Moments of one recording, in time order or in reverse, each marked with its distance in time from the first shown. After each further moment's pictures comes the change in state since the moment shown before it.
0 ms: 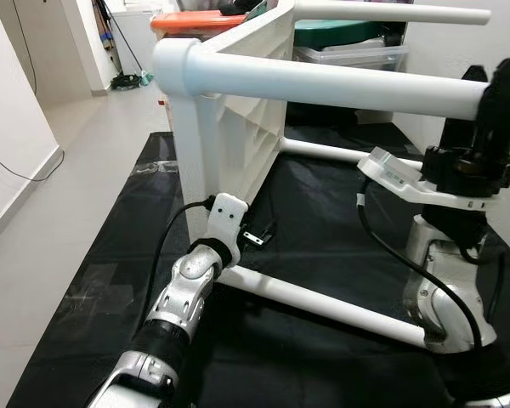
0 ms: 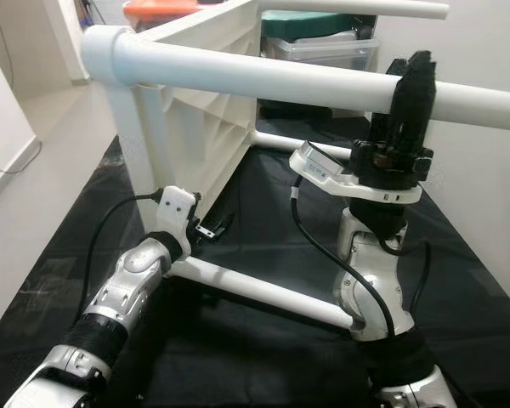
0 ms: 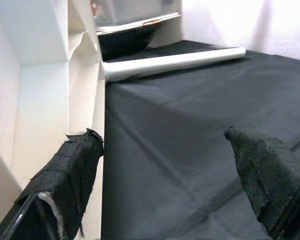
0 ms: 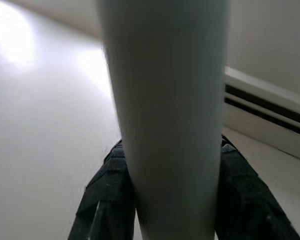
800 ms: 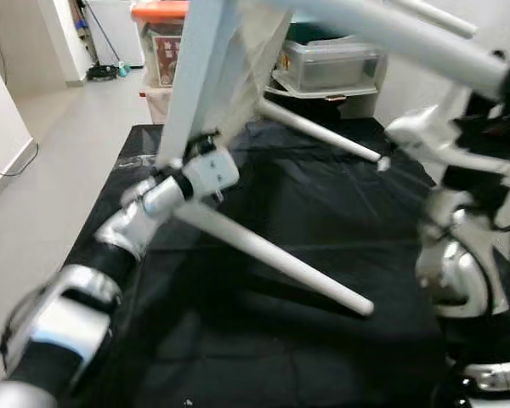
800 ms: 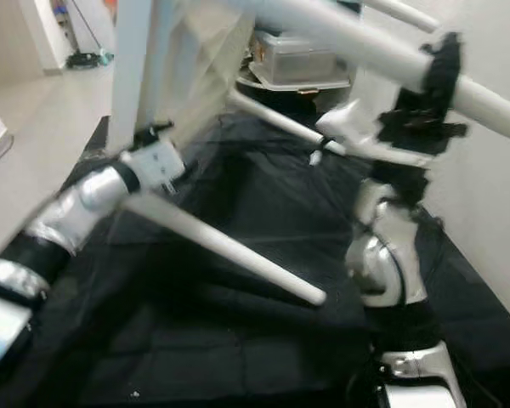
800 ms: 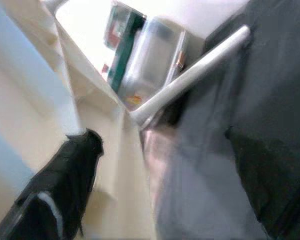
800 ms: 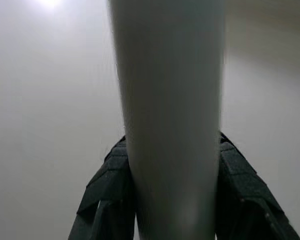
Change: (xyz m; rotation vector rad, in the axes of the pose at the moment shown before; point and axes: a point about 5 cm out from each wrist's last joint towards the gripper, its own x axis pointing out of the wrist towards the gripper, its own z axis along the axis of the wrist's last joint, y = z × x) left arm 0.021 0.095 0.127 1.059 -0.139 -0.052; right arm 0.024 0.026 -0.054 0.295 0.408 0.161
